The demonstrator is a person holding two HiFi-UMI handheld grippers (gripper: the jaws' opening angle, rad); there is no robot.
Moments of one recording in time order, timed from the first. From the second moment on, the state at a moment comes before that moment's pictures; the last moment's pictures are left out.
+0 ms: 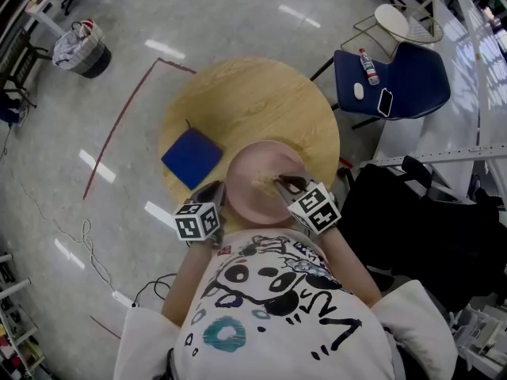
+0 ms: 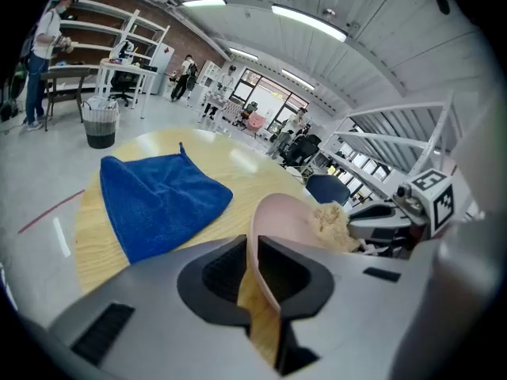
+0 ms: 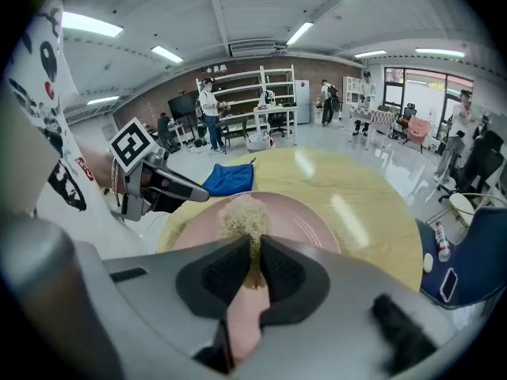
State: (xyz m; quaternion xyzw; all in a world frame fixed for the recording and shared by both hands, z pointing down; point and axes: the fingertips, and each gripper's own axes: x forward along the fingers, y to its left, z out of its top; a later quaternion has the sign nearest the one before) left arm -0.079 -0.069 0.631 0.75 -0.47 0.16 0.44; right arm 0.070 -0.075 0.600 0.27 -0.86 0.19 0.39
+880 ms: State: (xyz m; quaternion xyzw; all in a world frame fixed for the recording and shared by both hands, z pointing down) left arm -0.057 -0.117 0.364 0.91 -0.41 0.04 0.07; right arm 0.070 -0.121 0.371 0.31 -0.95 0.00 0.10
